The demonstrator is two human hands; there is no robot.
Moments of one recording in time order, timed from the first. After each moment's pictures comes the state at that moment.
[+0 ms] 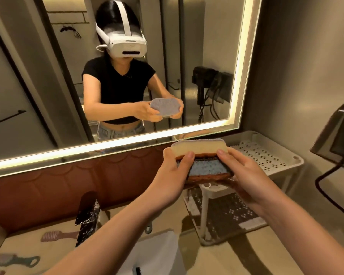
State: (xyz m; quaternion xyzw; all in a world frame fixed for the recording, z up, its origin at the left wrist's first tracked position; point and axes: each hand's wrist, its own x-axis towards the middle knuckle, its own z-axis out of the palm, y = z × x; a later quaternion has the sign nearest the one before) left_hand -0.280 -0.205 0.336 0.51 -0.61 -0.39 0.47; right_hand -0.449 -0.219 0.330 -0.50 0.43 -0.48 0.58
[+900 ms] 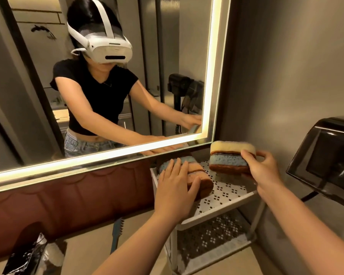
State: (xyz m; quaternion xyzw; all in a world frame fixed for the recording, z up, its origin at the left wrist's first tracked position) left_hand -0.360 -0.316 0.265 0.62 -0.75 -0.06 0.22; right_hand -0.556 -0.347 0.299 -0.34 0.61 -0.62 0.36
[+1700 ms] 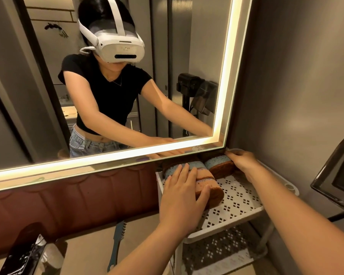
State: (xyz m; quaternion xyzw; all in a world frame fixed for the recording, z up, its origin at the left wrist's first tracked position) left_hand -0.360 -0.318 0.261 0.62 -0.74 -0.06 0.24; right_hand -0.538 -0.440 0.282 -0.45 0.65 -0.45 0.40
